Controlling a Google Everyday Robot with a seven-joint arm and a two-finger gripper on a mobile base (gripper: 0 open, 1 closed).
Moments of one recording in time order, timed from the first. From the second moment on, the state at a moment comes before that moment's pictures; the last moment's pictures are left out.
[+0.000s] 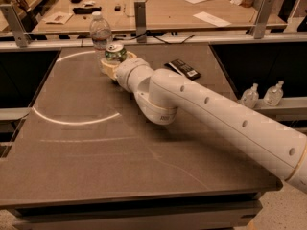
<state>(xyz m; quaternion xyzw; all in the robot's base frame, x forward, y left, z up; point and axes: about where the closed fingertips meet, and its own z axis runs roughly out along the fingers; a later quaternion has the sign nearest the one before) 0.718 0.096 0.874 -0.24 0.71 0.16 0.65</state>
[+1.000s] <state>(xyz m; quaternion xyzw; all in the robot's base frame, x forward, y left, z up) 0.709 0.095 0.878 -0.24 0.71 0.16 0.65</state>
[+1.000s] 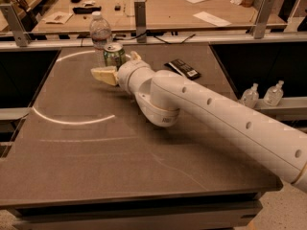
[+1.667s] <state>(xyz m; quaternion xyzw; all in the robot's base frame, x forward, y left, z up) 0.665 0.082 0.893 -0.26 0.71 0.19 0.63</state>
